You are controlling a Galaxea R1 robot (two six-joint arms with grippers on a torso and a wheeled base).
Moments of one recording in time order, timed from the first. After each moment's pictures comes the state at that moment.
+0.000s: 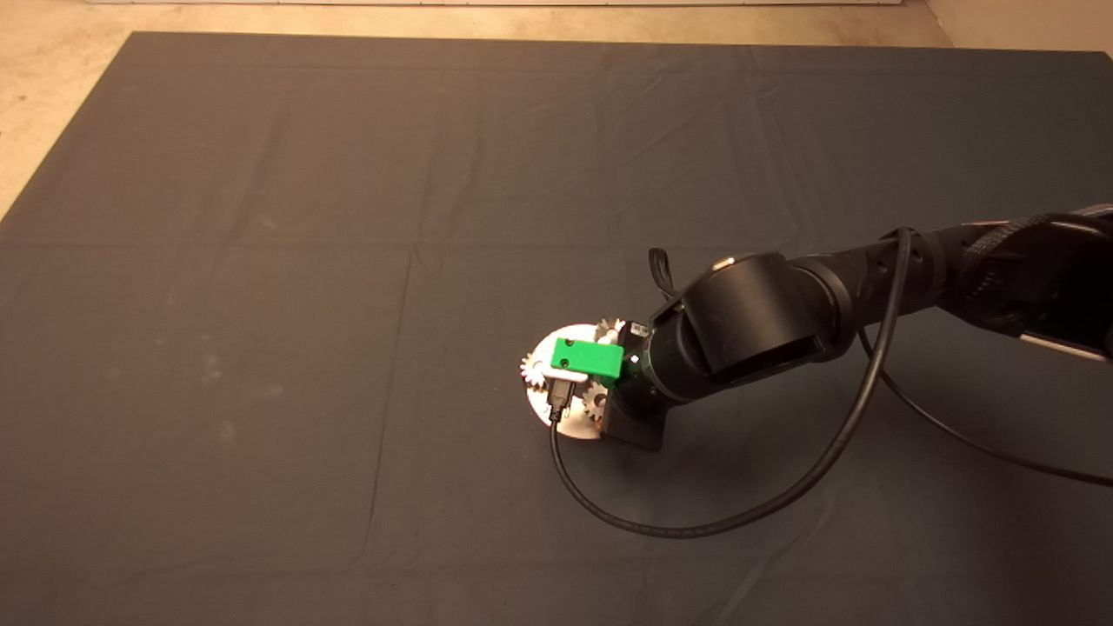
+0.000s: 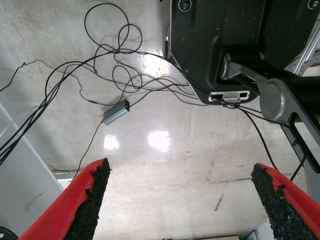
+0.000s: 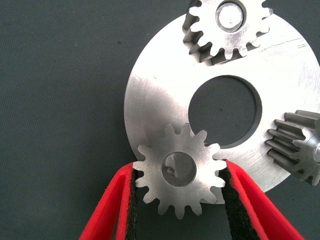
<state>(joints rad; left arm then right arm) -0.43 1.15 -0.34 -0.10 1.52 -0.80 0.22 2.77 -0.89 -0.60 -1.52 0.57</state>
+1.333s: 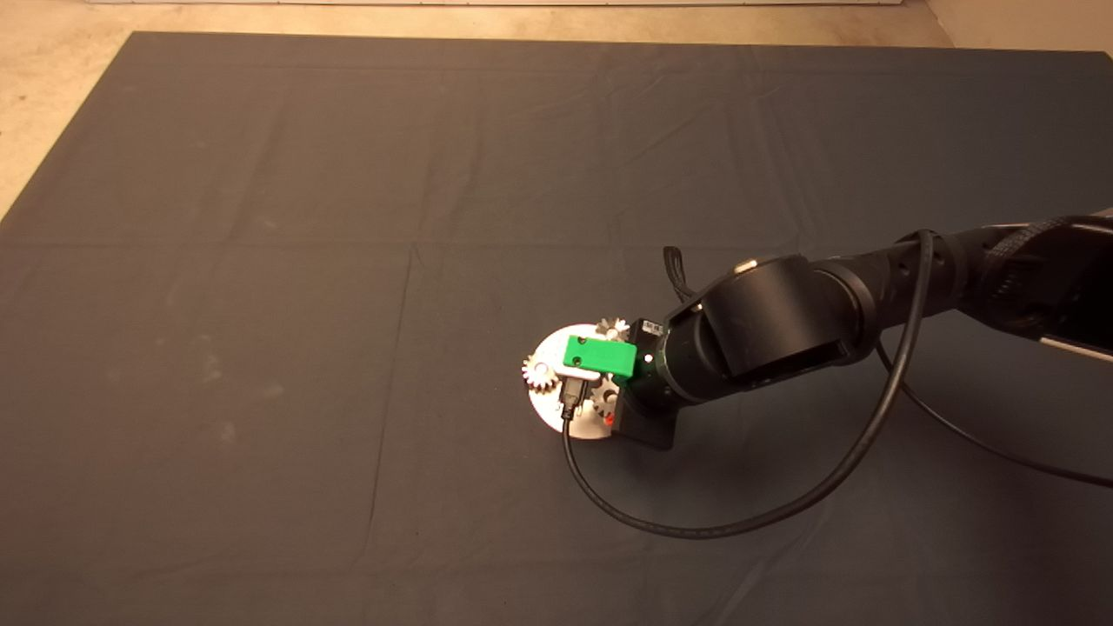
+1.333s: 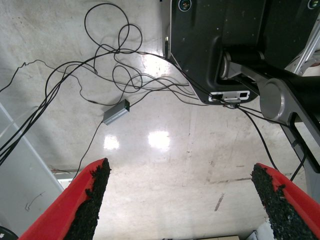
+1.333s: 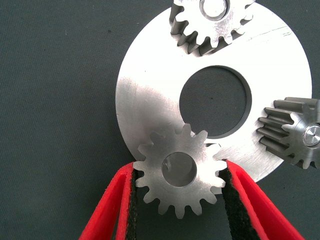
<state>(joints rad) -0.43 1.15 -0.34 -0.10 1.52 -0.80 0.22 2.74 -0.85 -0.60 -1.52 0.57</state>
